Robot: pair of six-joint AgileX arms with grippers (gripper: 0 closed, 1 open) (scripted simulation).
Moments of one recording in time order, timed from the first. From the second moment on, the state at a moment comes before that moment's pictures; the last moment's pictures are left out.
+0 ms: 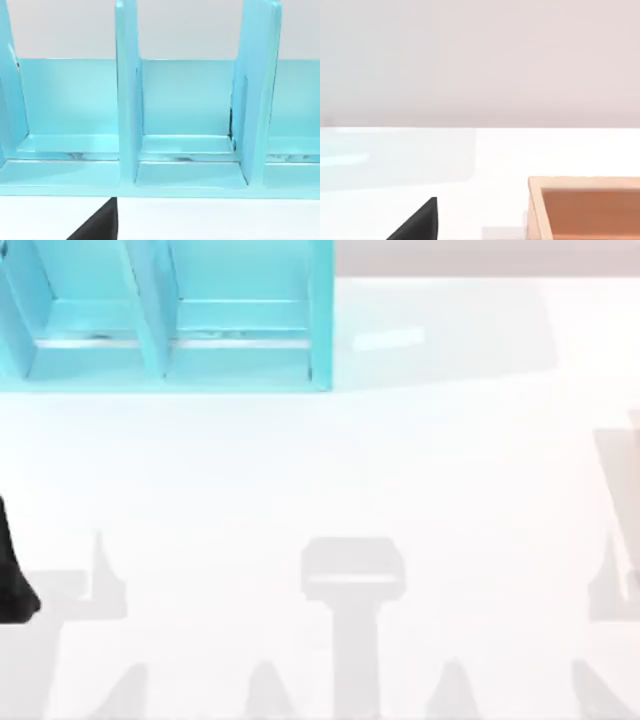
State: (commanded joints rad) left arm 0.00 0.00 0.00 0.00 0.00 0.00; right arm 0.00 0.00 0.00 0.00 0.00 0.00
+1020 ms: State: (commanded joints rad) left arm 0.00 0.00 0.00 0.00 0.00 0.00; right arm -0.36 1.06 0.84 -0.79 0.00 -0.35
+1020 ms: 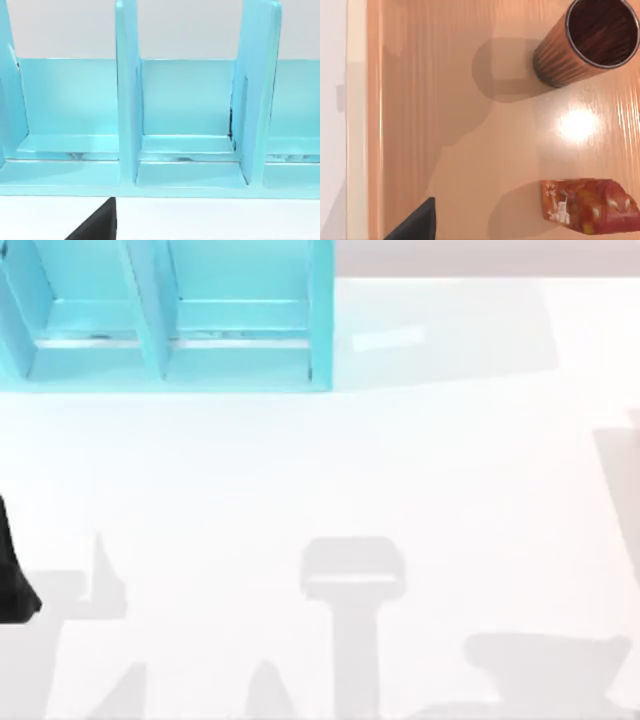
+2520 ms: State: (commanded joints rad) left arm 0.00 0.00 0.00 0.00 0.00 0.00; right arm -0.54 1.82 1.18 -0.93 0.00 -0.53
